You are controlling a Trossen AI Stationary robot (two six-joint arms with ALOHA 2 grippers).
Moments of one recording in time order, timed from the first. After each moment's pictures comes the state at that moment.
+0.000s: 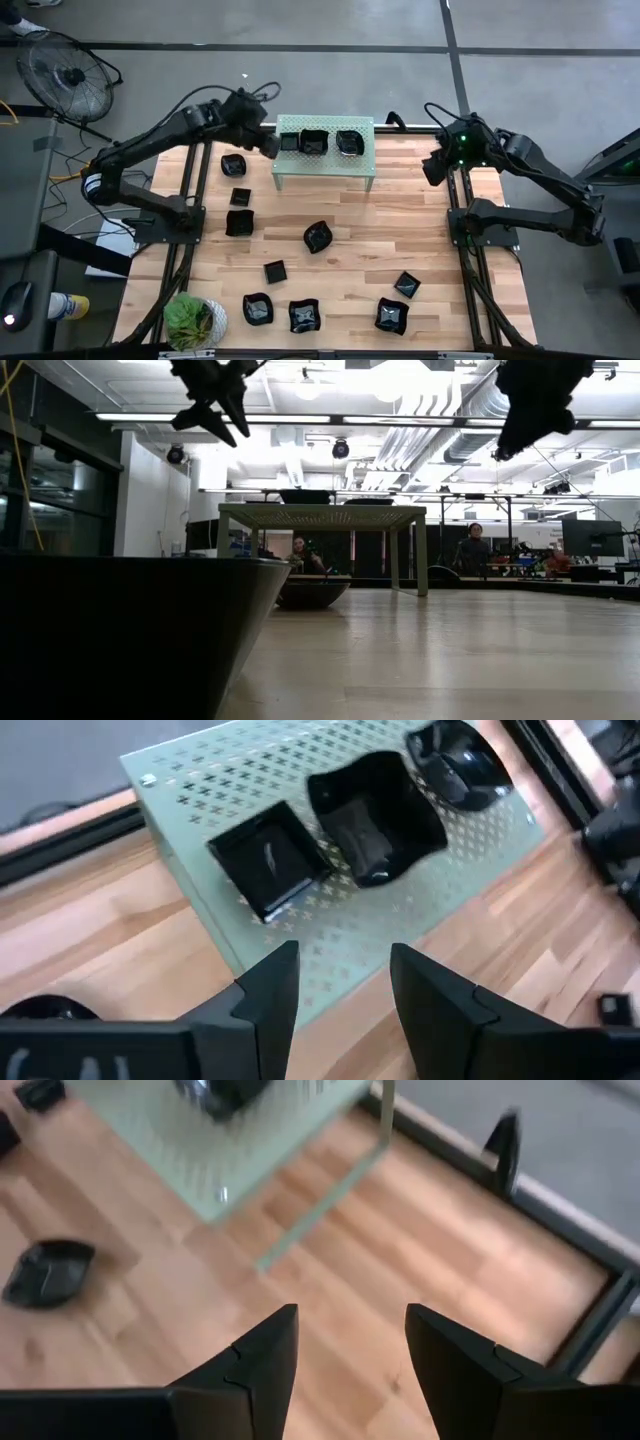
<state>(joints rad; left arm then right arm) 0.50 1.28 1.38 -0.93 -0.02 -0.53 -0.61 0.83 1.03 -1.07 0.04 0.25</state>
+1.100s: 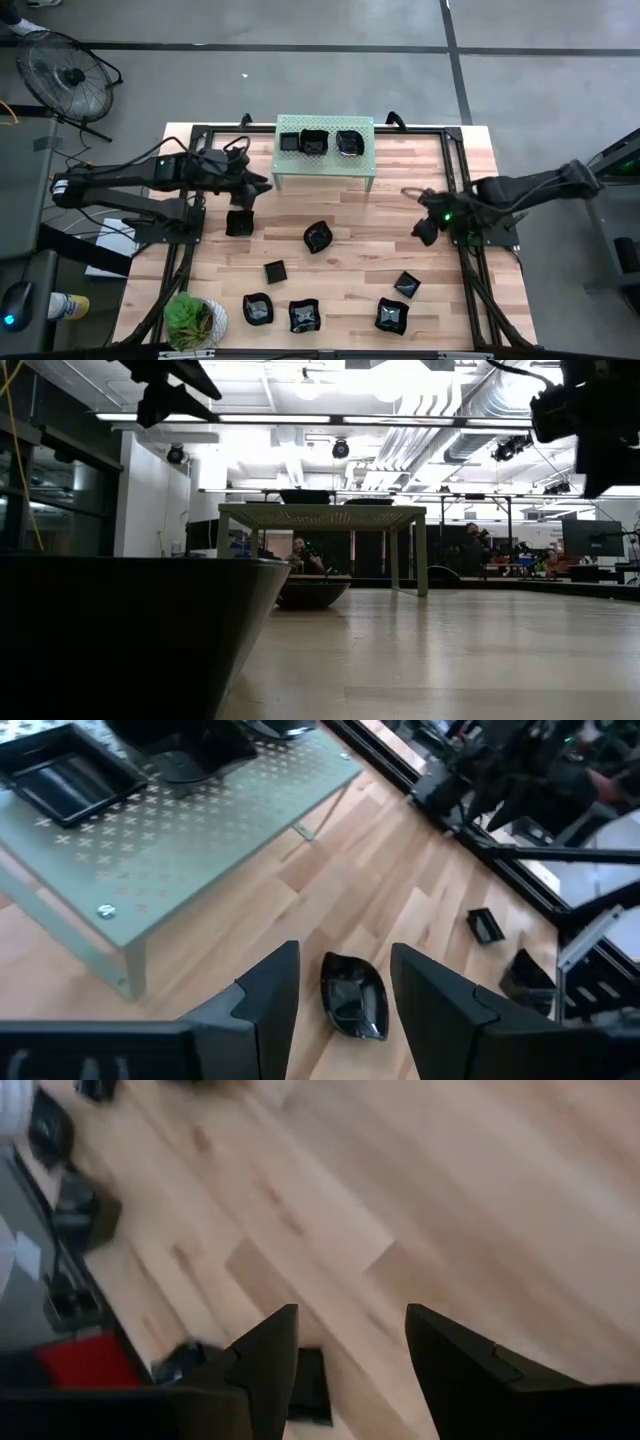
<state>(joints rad) 0.07 0.85 0.89 -0.55 -0.15 -0.63 0.19 0.74 0.63 -0.85 -0.06 1.11</state>
